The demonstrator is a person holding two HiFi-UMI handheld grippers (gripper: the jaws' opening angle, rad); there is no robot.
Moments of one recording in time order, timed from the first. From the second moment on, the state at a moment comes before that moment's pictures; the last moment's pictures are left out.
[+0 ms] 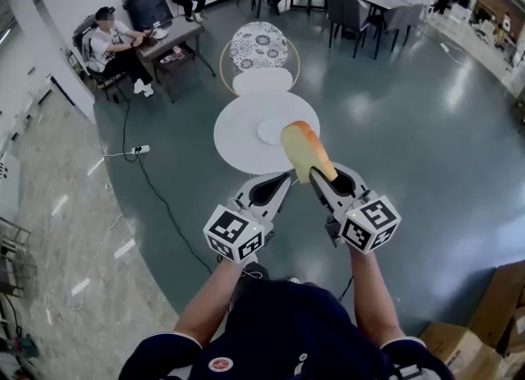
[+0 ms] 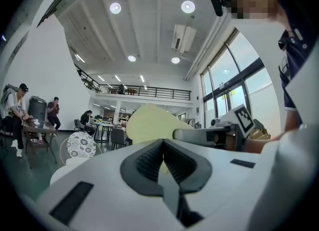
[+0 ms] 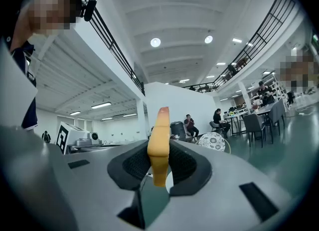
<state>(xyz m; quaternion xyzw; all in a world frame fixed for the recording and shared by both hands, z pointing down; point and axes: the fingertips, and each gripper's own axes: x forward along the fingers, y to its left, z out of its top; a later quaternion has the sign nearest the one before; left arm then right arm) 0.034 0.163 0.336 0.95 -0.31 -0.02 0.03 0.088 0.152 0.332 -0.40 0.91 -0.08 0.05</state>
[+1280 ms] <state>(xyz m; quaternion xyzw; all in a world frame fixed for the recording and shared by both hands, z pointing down) 0.050 0.153 0.347 0.95 -0.32 0.00 0.03 0.109 0.137 0.337 -0.40 0.91 -0.08 0.06</state>
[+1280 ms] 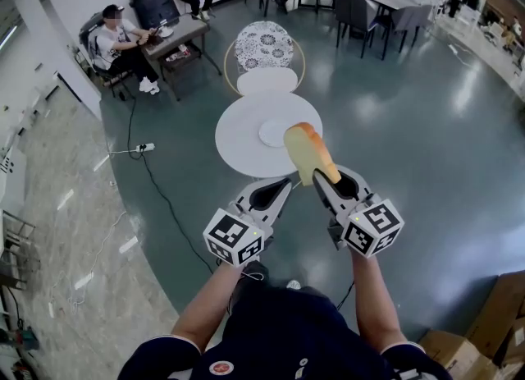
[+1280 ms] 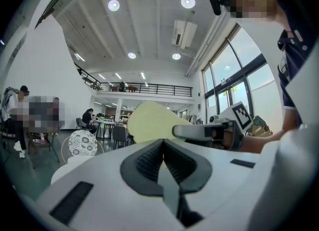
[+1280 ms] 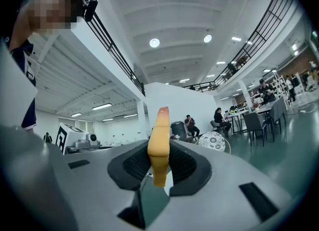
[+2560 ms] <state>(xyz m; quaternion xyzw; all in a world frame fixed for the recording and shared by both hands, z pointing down) -0.002 -0.077 0.378 0.96 -0.25 0.00 0.08 0.059 -0.079 0.373 -0.46 0.88 -0.12 0.02</state>
